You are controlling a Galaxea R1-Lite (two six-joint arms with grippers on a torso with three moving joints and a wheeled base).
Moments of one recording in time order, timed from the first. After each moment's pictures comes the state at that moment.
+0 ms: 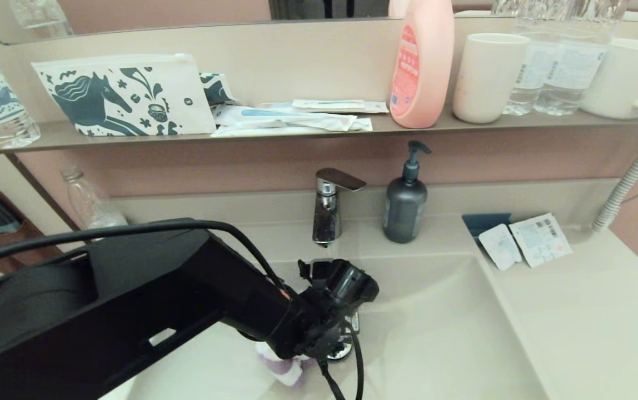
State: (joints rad) left arm -0.82 2.26 -1.17 -0.15 0.48 -0.64; right arm 0.00 0.00 -0.01 0.03 0.00 0.00
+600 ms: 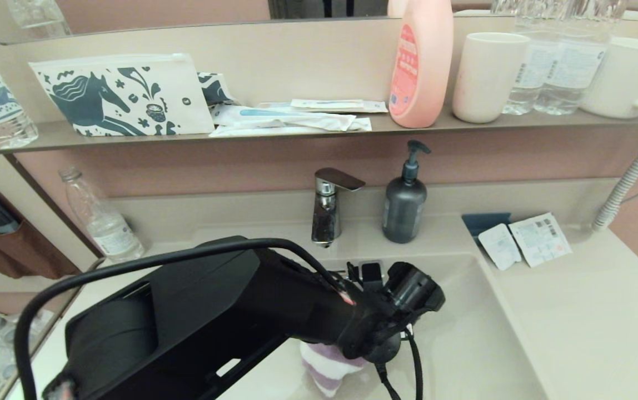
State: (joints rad) left arm -0.96 2.37 -1.53 0.11 0.49 -0.78; right arm 0.00 0.00 -0.01 0.03 0.00 0.00
